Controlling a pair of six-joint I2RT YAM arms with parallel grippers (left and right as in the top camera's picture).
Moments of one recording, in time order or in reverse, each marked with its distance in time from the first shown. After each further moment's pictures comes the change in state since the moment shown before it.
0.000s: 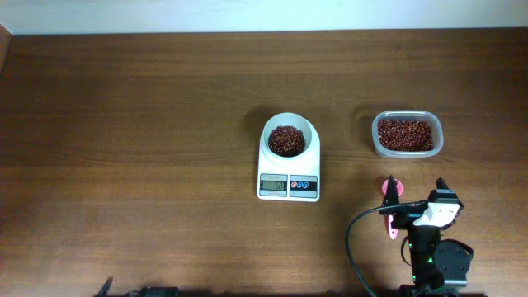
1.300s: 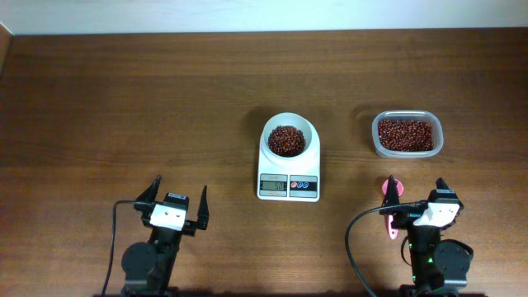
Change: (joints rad) left arm 0.001 0.037 -1.133 1.239 -0.027 -0.146; right arm 0.000 0.000 0.000 0.000 0.000 0.000
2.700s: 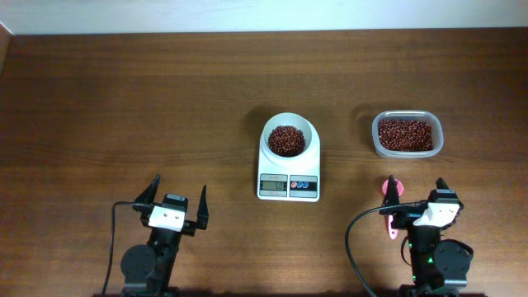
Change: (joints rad) left arm 0.000 -0.031 0.000 -0.002 0.000 -0.008; right arm 0.004 0.000 0.000 0.000 0.000 -0.001
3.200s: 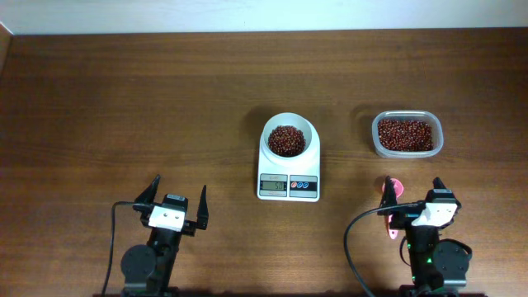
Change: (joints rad) left arm 0.000 0.000 0.000 0.000 0.000 0.000; right arm 0.005 0.000 0.000 0.000 -0.004 0.001
